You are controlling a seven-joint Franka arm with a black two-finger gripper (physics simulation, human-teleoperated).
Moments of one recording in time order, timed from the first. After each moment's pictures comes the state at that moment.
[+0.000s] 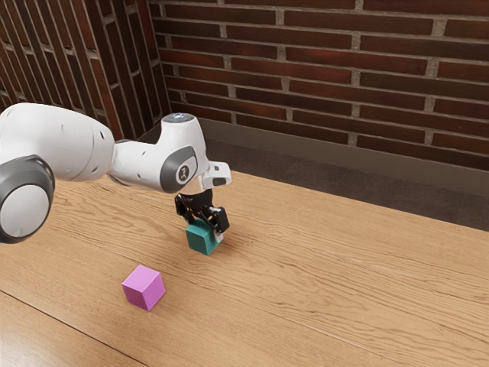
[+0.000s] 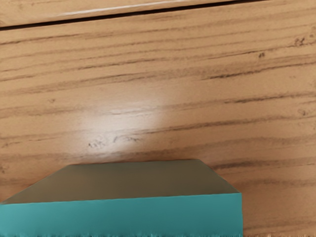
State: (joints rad) arm -0.14 0.52 0.12 -1.78 -0.12 2.30 0.17
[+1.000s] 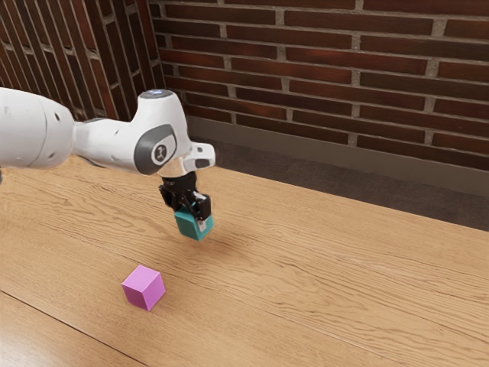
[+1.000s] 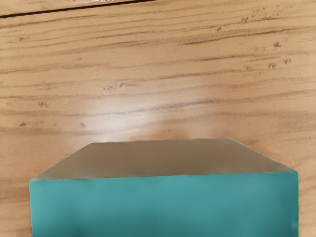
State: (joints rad) arm -0.14 0.32 0.12 -1.90 -0.09 2.22 0.16
